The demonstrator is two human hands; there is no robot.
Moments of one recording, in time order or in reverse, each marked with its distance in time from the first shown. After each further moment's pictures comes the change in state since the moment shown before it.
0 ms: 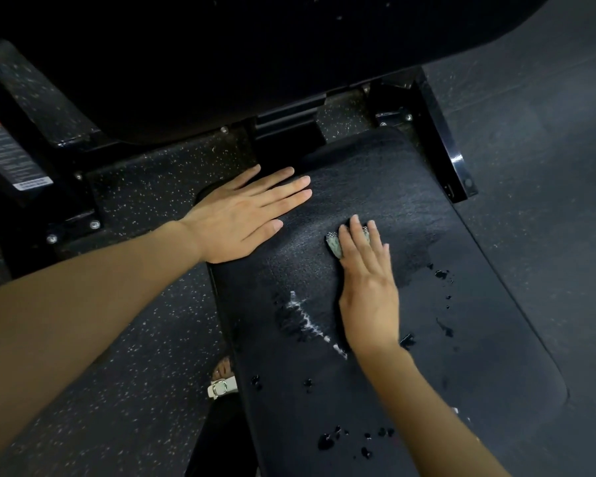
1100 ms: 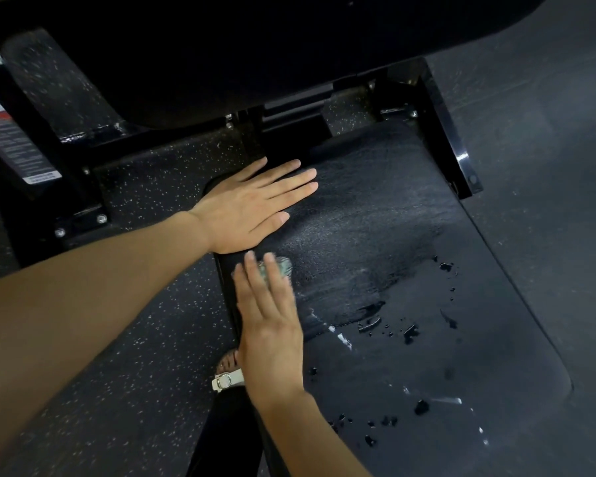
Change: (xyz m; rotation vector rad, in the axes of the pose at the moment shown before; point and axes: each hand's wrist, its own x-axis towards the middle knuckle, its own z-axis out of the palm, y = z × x) left_hand 0.000 0.002 0.000 0.082 0.009 -0.007; right_hand -0.066 -0.105 0.035 -0.170 -0.178 -0.220
